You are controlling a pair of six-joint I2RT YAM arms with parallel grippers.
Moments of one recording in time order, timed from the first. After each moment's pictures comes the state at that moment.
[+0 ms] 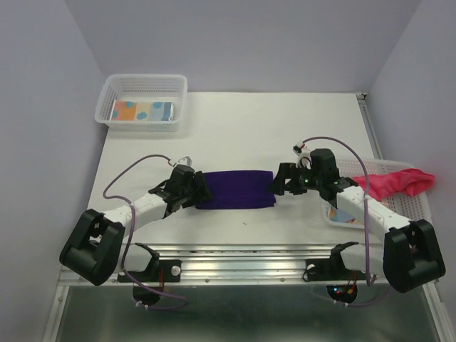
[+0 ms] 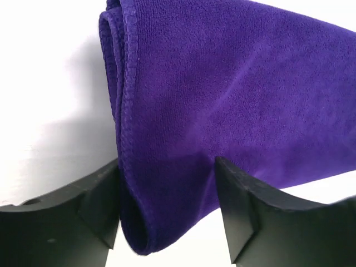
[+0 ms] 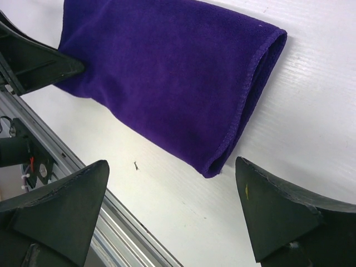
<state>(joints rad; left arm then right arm) -0.50 1.28 0.50 -0.08 -0.01 -0.76 0.32 1.20 0.62 -0.13 -0.54 0.39</state>
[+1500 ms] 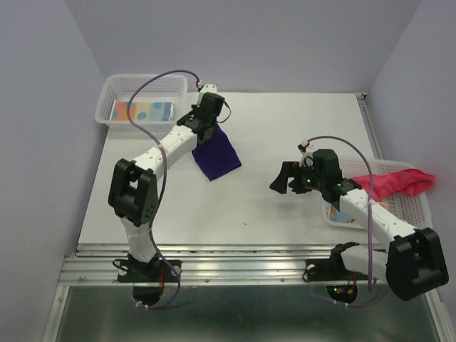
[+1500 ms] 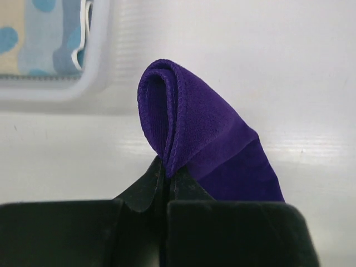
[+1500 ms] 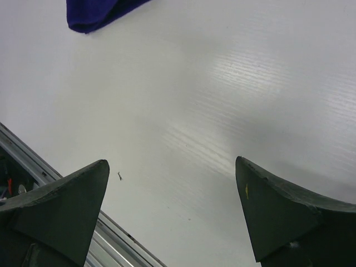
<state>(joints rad) -0.53 1.77 1.47 -0.39 -0.51 -0.31 0.32 1.14 0.62 -0.16 -0.42 0.38</state>
